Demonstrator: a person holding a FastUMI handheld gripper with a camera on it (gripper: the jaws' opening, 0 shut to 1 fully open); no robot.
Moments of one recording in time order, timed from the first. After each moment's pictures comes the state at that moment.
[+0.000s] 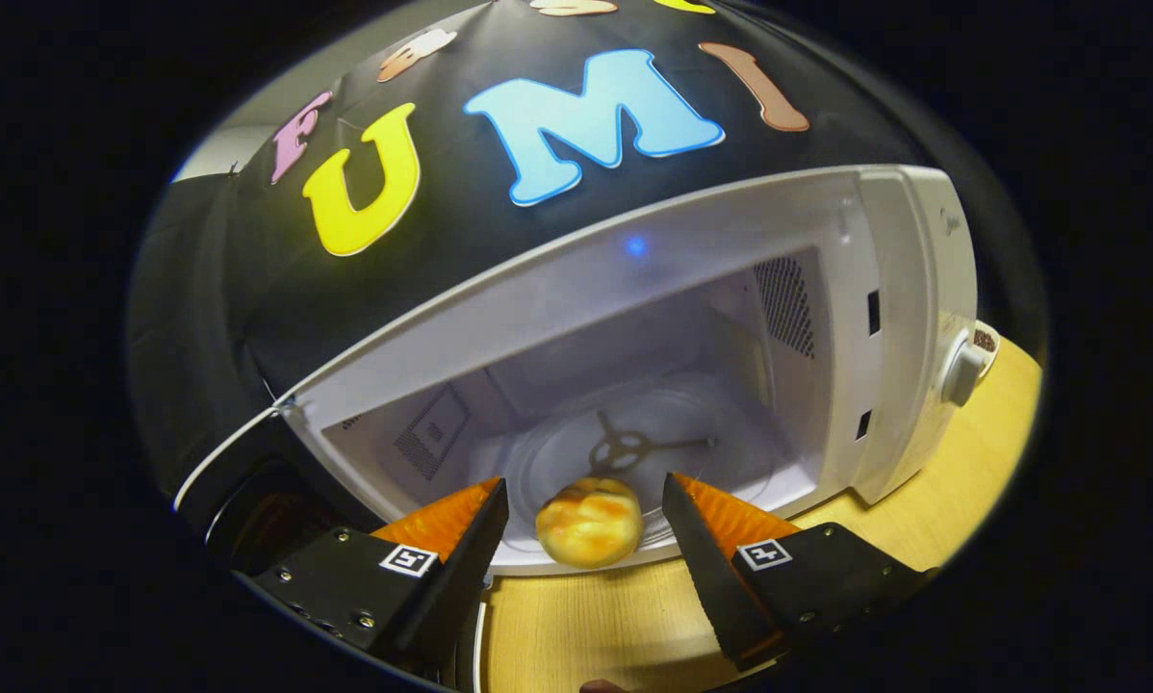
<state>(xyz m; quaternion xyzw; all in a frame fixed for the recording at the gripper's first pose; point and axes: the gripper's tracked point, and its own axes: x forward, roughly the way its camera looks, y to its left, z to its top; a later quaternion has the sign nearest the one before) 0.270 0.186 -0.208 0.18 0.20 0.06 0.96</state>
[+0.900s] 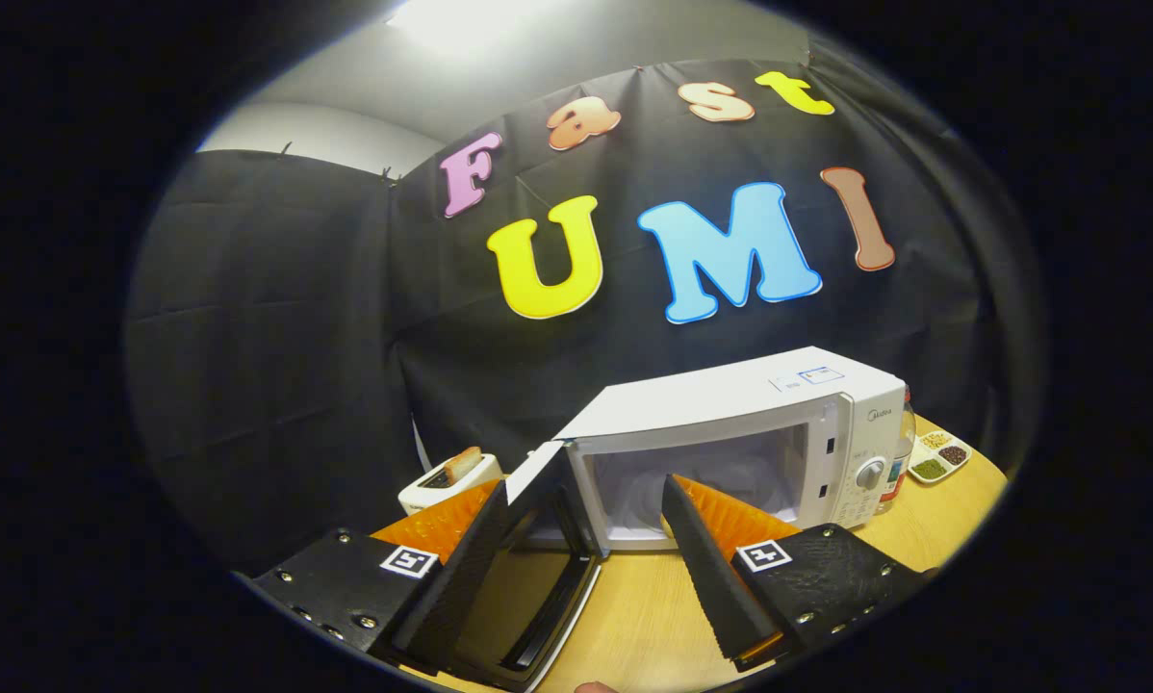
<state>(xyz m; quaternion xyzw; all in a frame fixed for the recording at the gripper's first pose) 0.074 0.242 -0.046 0.10 0.07 0.20 0.97</state>
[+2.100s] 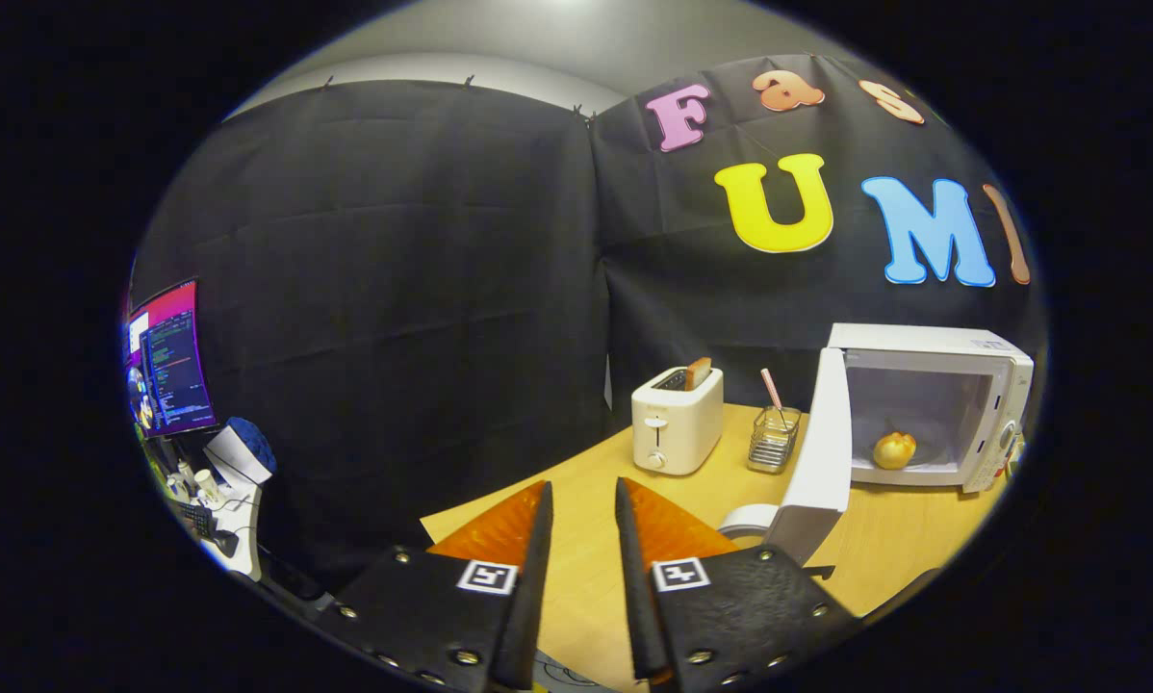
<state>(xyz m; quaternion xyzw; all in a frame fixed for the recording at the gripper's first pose) -0.102 0.422 -0.114 0.01 0.15 0.41 0.90</state>
